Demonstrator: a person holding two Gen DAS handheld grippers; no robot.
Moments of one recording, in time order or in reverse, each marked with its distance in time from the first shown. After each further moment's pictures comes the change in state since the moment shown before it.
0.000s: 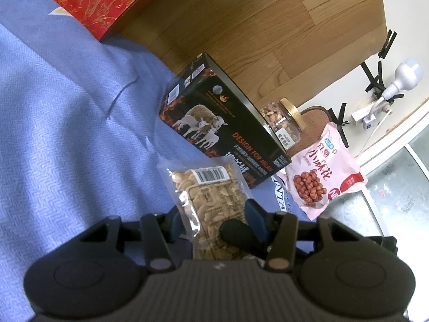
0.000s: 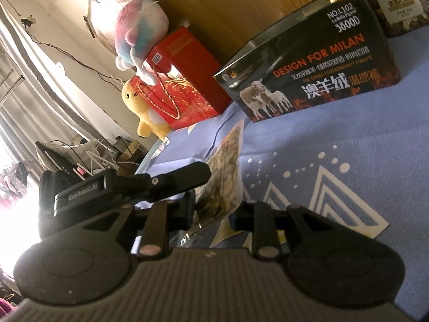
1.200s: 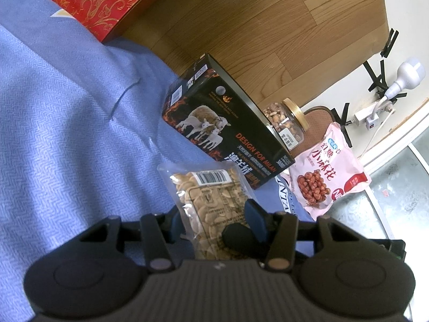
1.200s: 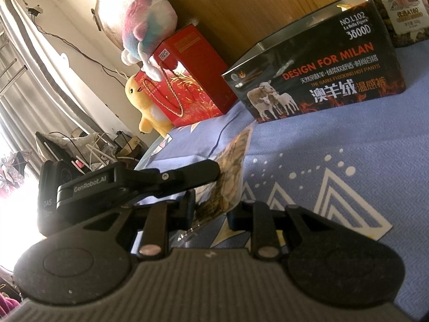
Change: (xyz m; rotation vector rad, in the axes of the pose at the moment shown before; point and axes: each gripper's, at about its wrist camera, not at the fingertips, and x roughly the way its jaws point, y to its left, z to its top) left arm -0.001 -0.001 0.001 0.002 0.001 0.018; right arm -0.001 0.006 -0.002 -0.050 -0.002 -0.007
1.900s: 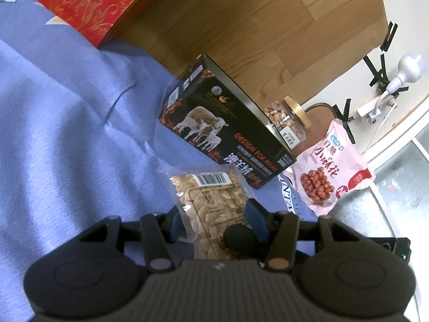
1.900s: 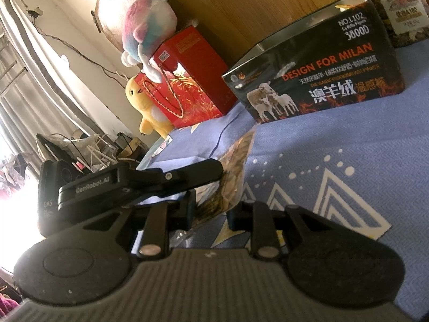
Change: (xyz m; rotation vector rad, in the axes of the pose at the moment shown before) left arm 0.005 -0.009 0.002 0.030 0.006 0.029; right arm -0.005 -0.002 0.000 0.010 -0.013 0.008
